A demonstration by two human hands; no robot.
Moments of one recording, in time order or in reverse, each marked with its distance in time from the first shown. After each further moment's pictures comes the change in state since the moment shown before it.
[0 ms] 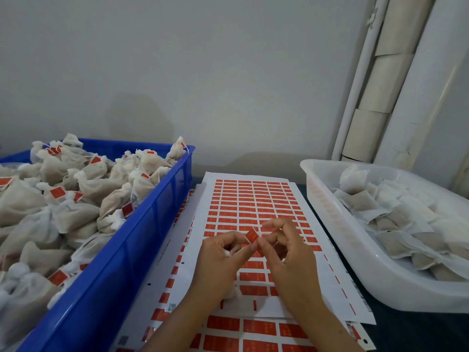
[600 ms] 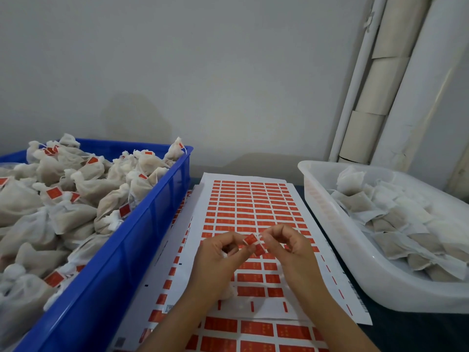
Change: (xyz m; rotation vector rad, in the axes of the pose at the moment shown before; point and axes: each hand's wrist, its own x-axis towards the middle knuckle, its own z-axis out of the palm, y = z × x) left_hand 0.001 -0.002 -0.001 0.042 -0.032 -0.026; right_hand 0.011 0.008 -0.007 0.252 -0.101 0.225
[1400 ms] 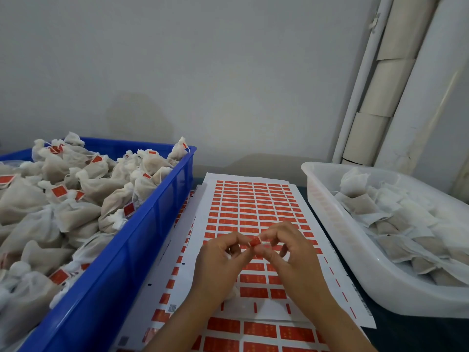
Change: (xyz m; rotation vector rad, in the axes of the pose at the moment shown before) left_hand 0.000 -0.002 0.001 0.109 0.056 -0.003; right_hand -0.003 -0.004 -0.001 -0.330 -0.056 -0.253
